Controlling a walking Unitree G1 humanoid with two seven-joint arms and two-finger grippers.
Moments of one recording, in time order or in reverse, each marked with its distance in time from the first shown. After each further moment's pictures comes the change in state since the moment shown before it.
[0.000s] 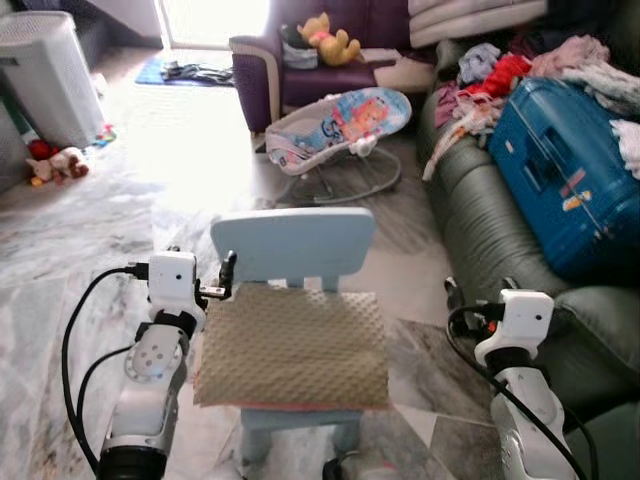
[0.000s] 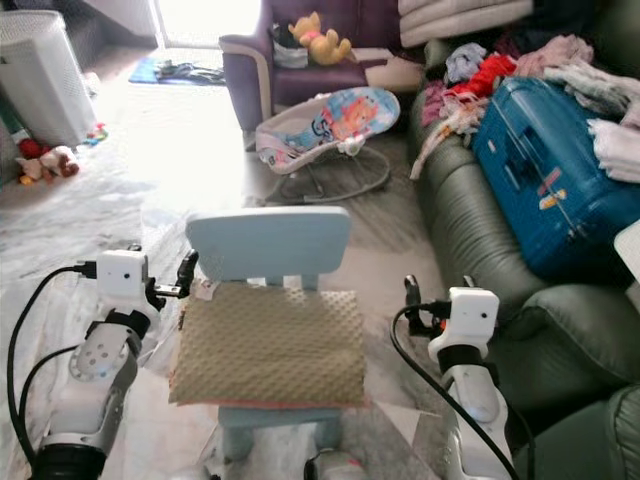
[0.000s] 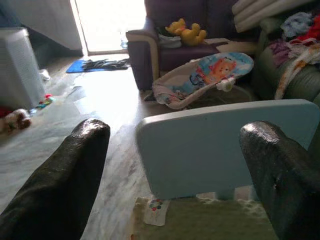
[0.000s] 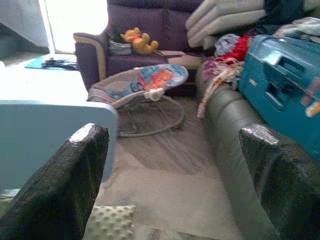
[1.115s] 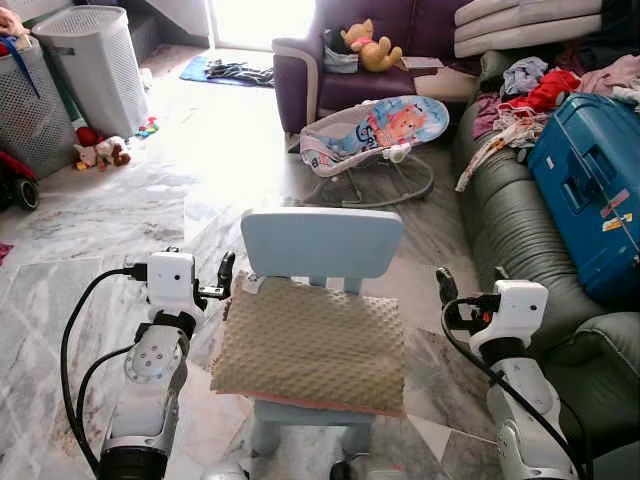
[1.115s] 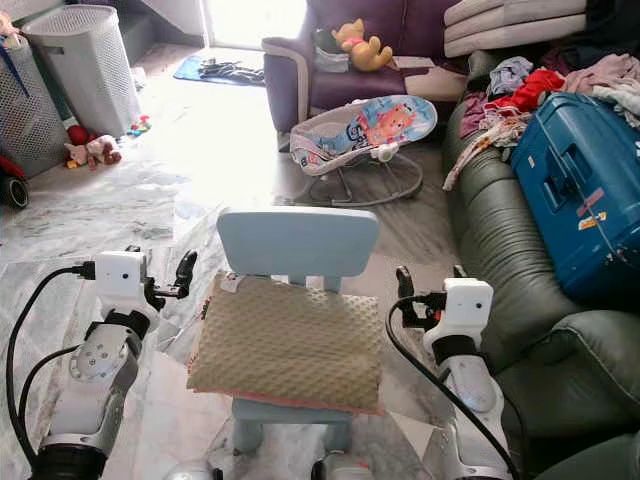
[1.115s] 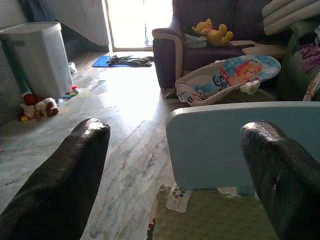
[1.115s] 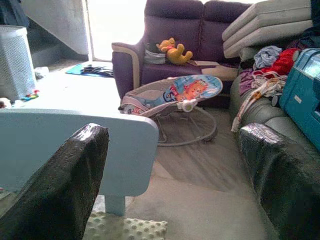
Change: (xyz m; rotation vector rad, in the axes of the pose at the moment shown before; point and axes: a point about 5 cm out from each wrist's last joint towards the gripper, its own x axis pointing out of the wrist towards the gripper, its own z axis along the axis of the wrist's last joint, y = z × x) left arm -0.001 -0.001 -0.001 -0.016 0.006 0.009; right arm 0.007 0.006 0.006 0.018 -0.023 0.054
